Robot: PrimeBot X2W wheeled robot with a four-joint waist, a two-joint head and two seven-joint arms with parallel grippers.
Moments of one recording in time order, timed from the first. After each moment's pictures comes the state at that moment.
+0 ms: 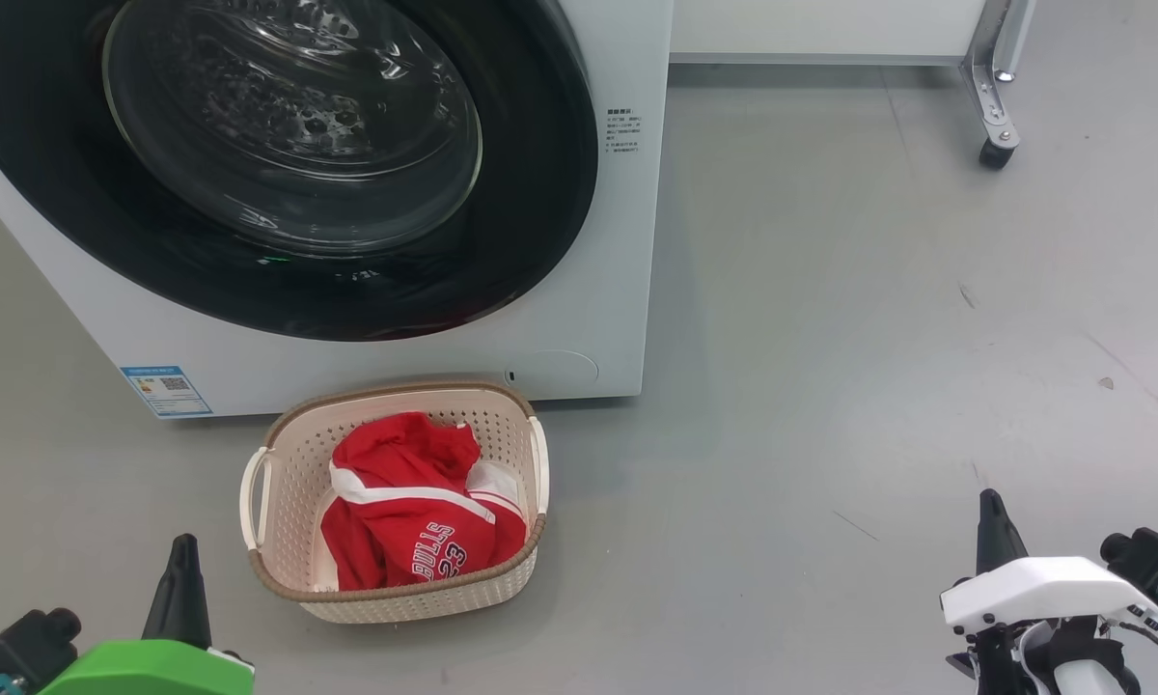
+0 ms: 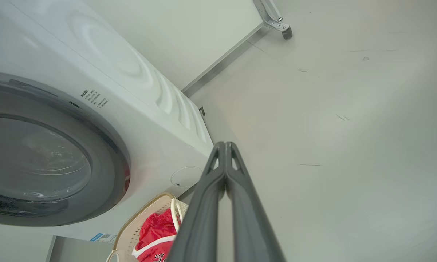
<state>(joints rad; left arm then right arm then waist) 0.03 0.04 0.06 0.27 -0.79 -0.13 -0.09 0.00 -0.03 0.02 0.30 0.83 0.02 -0.10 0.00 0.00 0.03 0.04</state>
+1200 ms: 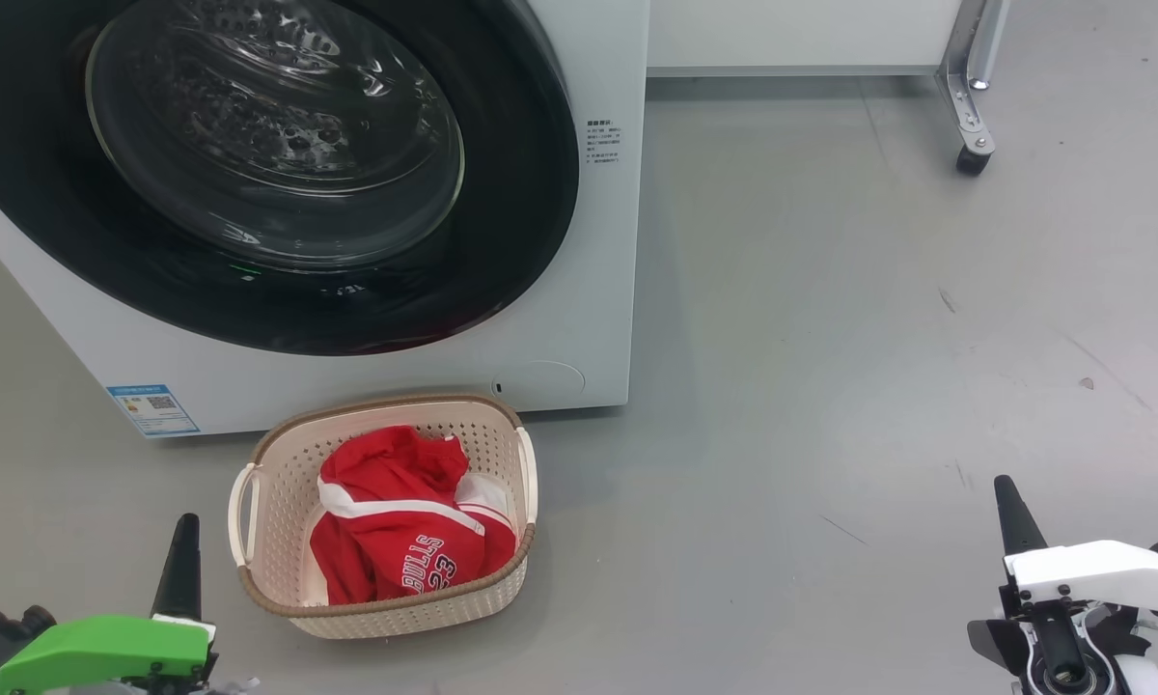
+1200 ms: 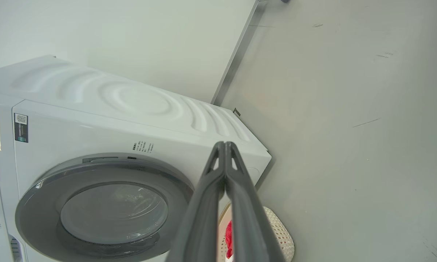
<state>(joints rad) -0.02 0.04 0.07 0.27 -1.25 -0.13 0.03 -0.03 -0.03 -0.07 0.30 1.27 0.07 0.02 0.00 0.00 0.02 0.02</state>
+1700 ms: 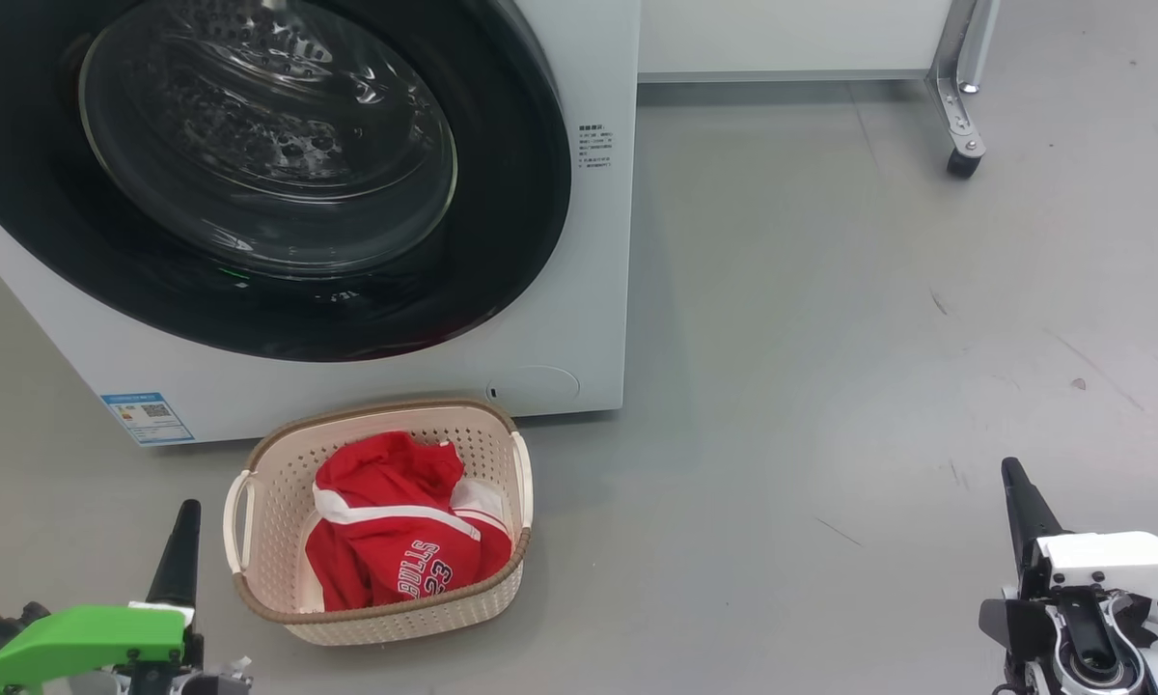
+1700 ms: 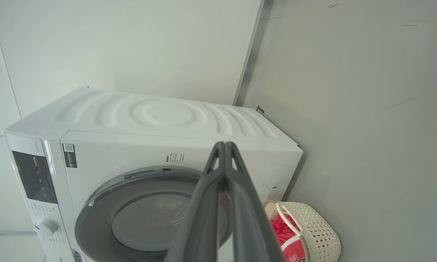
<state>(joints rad) -0.04 0.04 0.08 0.27 -1.45 -0.13 0.08 -0.05 -0.03 -0.11 0.29 1.46 0.10 0.07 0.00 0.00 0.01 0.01</state>
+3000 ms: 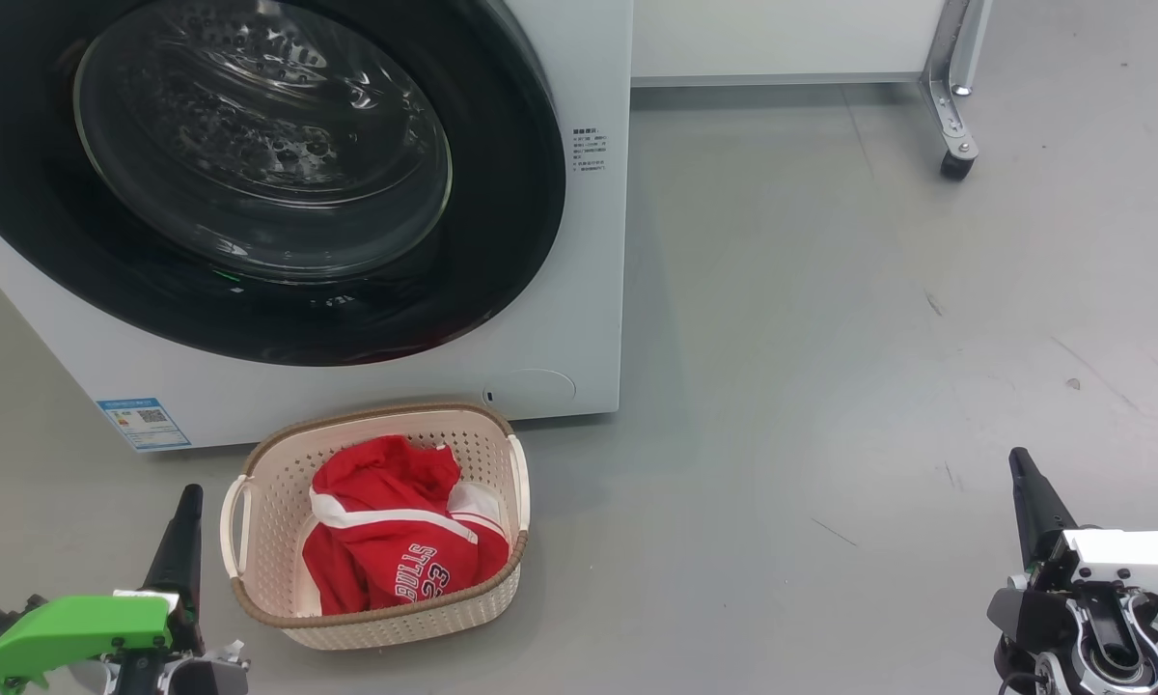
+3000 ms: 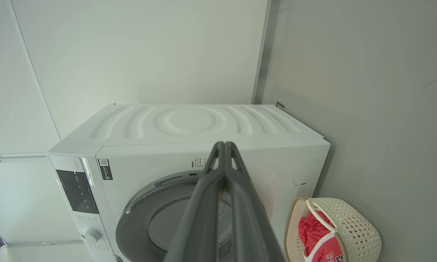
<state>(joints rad) -0.06 0.04 0.09 0.27 -1.59 -0.13 0.11 -0.06 -0.03 -0.13 0.28 1.60 0.12 0.11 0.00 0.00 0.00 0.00</state>
